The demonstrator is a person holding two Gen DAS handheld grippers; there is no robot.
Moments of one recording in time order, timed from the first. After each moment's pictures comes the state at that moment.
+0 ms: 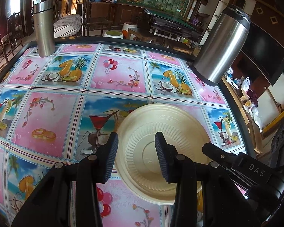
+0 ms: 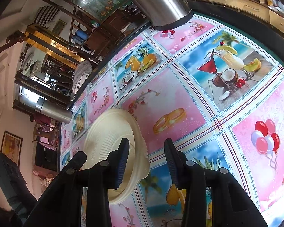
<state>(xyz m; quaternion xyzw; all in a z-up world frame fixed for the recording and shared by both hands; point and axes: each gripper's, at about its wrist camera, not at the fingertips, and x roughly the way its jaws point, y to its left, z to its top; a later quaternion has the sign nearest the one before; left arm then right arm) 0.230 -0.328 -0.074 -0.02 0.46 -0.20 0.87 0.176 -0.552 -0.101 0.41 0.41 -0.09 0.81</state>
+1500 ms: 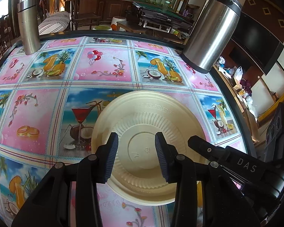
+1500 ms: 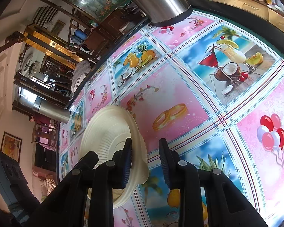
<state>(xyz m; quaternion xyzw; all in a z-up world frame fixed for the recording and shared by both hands) 0.223 -0.344 -0.087 -0.01 0.47 -0.24 0.85 0.173 -0.545 -0.108 0.41 0.41 -0.09 0.81</state>
